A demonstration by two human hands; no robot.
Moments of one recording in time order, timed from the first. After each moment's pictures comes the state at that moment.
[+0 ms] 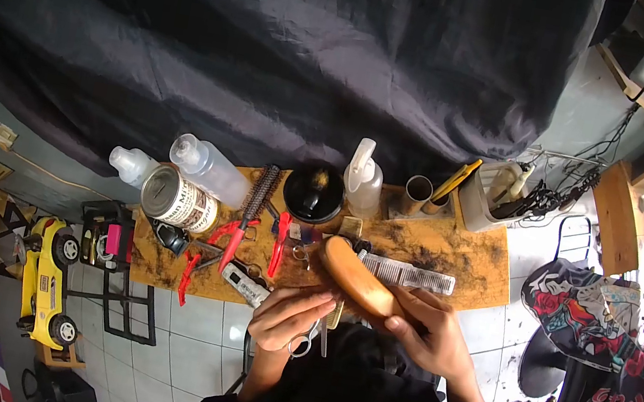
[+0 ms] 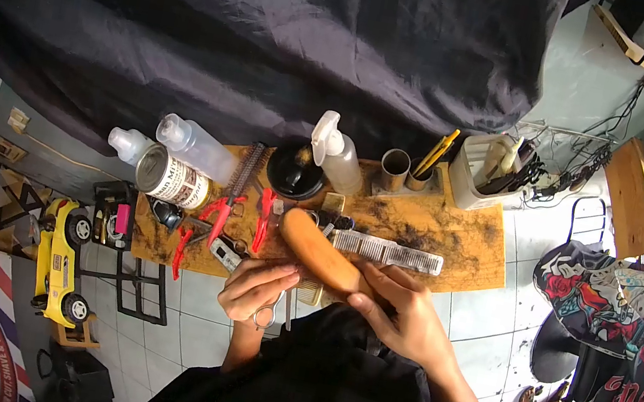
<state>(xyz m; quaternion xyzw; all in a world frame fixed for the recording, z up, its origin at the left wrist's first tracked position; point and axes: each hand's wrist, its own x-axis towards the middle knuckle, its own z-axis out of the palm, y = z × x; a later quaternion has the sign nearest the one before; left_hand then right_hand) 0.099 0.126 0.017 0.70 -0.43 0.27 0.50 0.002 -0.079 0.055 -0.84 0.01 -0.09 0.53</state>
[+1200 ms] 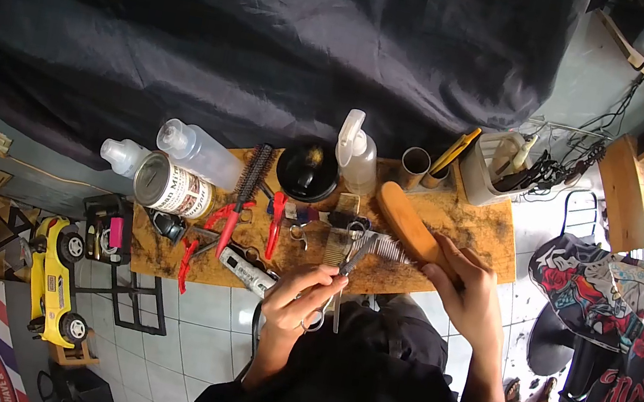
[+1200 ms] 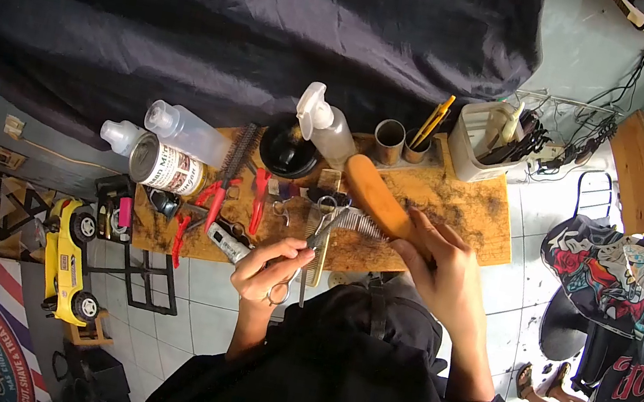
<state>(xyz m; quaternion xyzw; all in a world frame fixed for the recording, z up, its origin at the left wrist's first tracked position) 0.092 0.115 -0.001 0.73 -0.43 0.23 0.48 0.000 -0.106 0.052 -0.89 0.14 -0.11 0.41</state>
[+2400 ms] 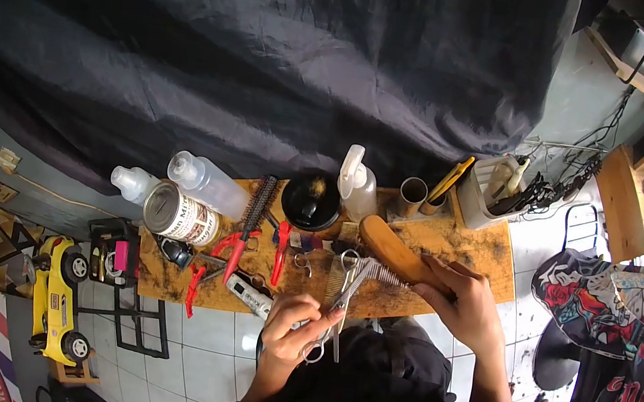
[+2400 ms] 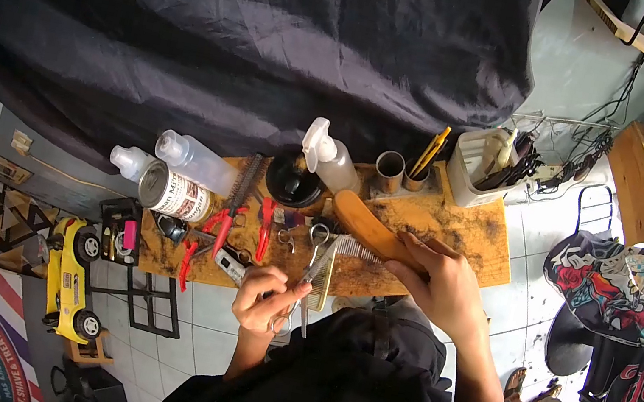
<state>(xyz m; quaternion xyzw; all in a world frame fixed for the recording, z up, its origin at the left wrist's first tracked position) 0.089 0.126 0.012 0.74 -0.44 0.26 0.44 0.012 -0.115 0.053 -0.91 0.09 -0.10 0.40</state>
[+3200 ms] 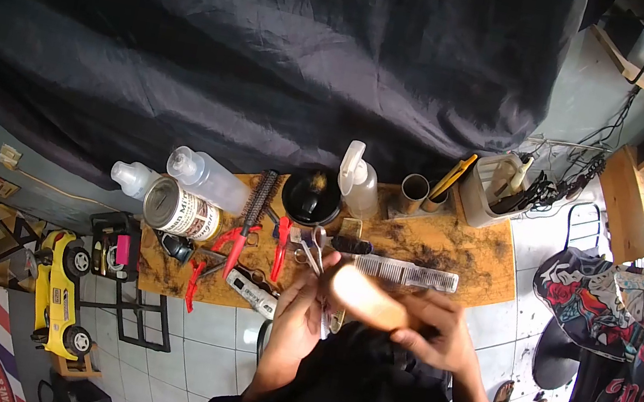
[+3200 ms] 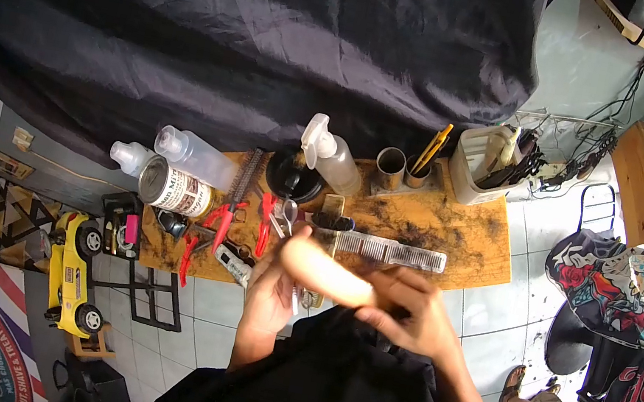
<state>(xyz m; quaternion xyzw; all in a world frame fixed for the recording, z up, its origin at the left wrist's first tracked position) 0.088 0.108 0.009 0.42 -0.02 -0.26 0.87 -0.006 -0.094 0.034 -0.83 -0.04 -0.14 0.54</state>
